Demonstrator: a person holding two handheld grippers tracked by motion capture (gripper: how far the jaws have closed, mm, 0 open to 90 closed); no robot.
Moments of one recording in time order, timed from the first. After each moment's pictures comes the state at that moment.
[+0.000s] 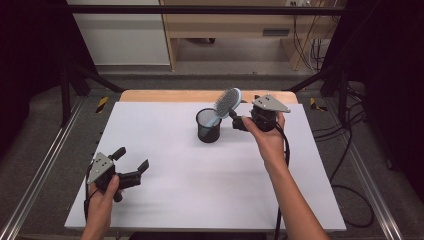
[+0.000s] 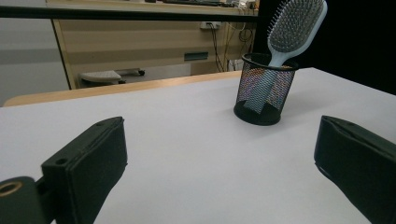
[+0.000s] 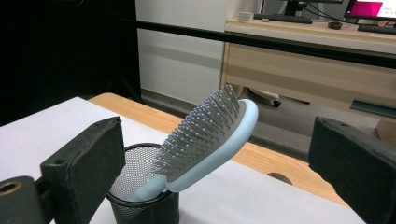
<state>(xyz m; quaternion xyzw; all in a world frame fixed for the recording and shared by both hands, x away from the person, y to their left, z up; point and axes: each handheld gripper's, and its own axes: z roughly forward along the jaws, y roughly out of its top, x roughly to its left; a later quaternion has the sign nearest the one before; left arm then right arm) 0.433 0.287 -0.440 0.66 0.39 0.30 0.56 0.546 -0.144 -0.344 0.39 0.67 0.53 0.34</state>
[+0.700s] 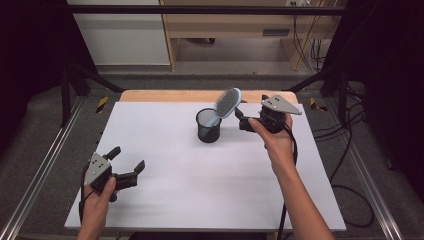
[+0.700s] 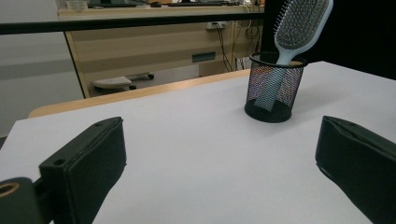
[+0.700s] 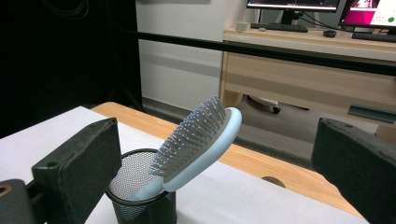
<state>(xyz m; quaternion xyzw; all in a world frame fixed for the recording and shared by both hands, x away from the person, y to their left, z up) 0.429 0.294 -0.435 0.67 0.38 0.33 0.55 0.533 -0.160 -0.335 0.39 0.66 0.55 0.34</state>
